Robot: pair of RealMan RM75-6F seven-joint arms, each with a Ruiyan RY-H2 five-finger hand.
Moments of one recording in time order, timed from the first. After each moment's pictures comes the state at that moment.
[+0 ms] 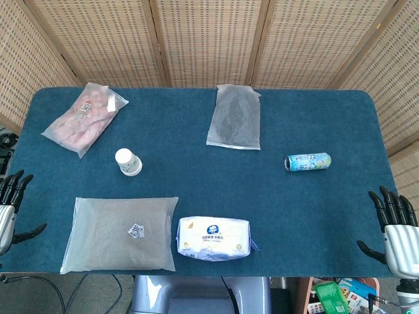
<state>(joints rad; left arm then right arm) -0.09 -1.04 -0.06 -1.77 1.47 1.51 0.11 -0.01 -1.01 0.06 -1.84 -1.55 1.58 -0.18</state>
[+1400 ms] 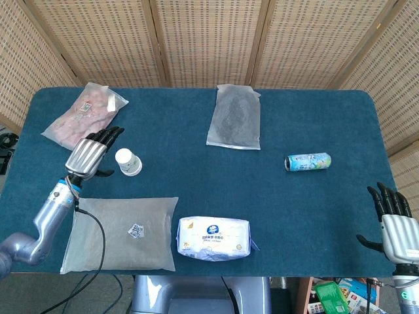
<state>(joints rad) -0.65 -1.41 -0.22 -1.19 1.44 0.97 0.05 0.06 -1.06 0.10 -1.74 -1.40 1.44 -0.12</state>
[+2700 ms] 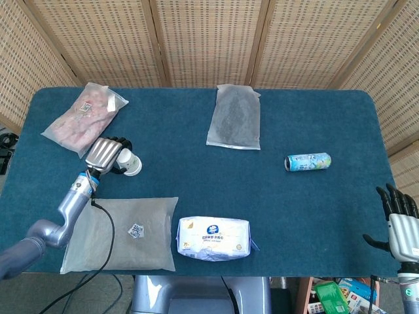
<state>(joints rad) -0.76 -1.63 -0.16 -0.83 1.41 0.89 -0.10 0.07 -1.06 0.11 -1.71 -1.32 1.41 -0.12</state>
